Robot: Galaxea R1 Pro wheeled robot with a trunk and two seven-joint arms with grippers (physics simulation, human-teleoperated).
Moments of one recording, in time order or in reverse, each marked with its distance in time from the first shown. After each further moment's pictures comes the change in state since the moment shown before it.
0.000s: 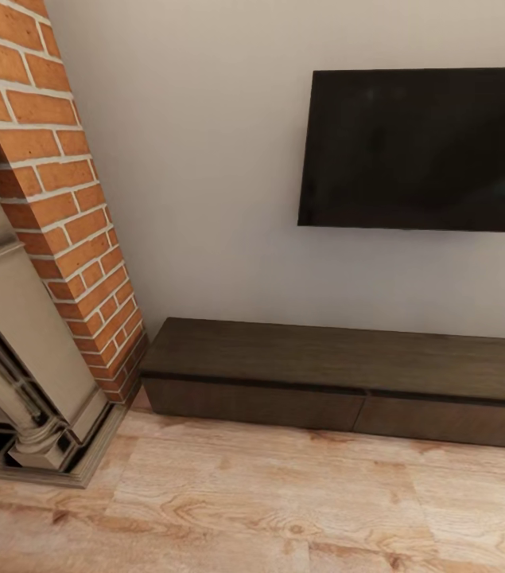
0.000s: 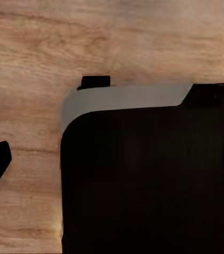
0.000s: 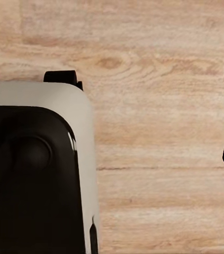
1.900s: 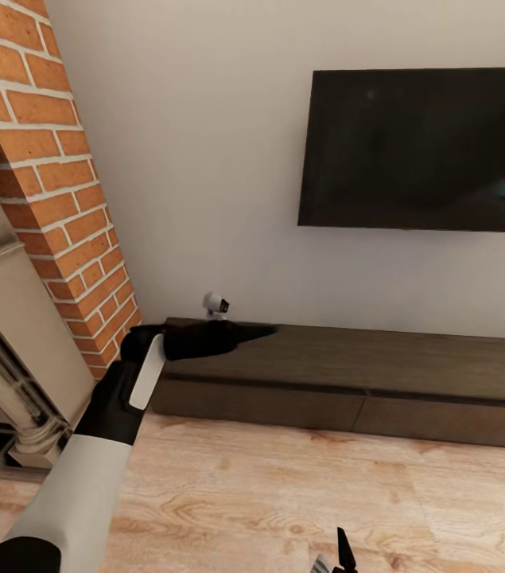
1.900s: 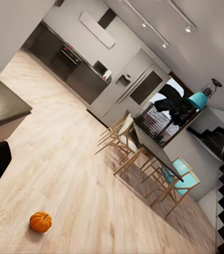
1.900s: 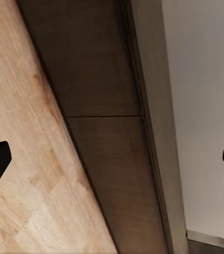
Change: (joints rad) left arm -0.828 -0.081 -0.112 -0.886 0.416 0.969 -1.148; right arm -0.028 0.263 0.313 -0.288 1.093 0.231 -0.876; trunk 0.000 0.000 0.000
